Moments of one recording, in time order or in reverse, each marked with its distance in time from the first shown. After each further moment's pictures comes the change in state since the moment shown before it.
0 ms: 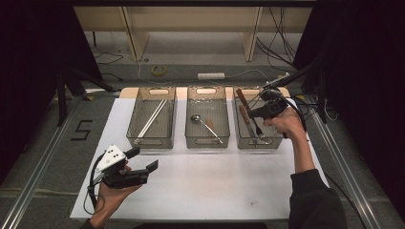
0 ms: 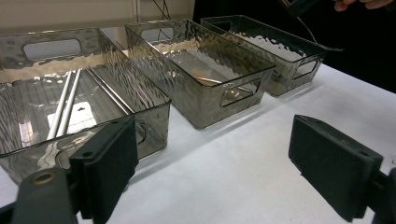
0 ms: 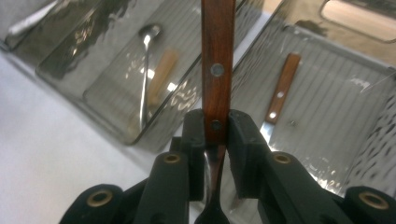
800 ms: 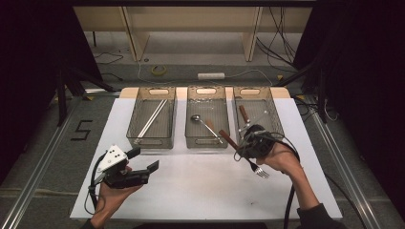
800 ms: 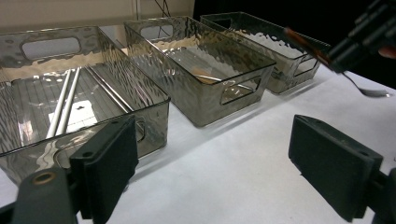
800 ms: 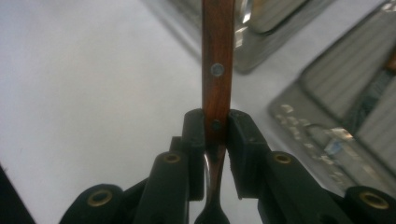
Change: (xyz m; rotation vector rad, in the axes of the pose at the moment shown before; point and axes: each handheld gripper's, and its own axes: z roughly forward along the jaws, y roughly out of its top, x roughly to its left) left arm -0.001 0.000 0.001 0.011 0.002 0.011; right arm 0.083 -0.071 0.010 0.152 0.055 -0.250
